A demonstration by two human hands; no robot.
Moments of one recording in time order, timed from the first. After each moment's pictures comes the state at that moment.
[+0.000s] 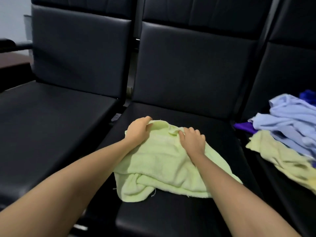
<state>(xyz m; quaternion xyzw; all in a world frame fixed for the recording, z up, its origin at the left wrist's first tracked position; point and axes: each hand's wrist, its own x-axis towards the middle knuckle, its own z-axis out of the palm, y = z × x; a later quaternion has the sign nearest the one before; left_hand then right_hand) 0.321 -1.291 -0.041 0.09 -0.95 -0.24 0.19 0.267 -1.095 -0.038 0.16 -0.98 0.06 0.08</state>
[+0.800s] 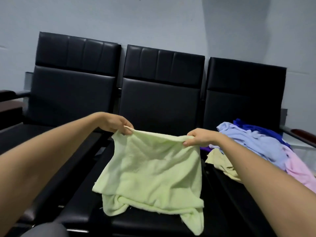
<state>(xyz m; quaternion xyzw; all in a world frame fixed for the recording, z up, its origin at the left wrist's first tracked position) 0.392 -1.303 0.167 -0.05 -0.89 -0.41 -0.20 0.331 -0.968 0.169 0.26 -0.95 0.14 -0.12</state>
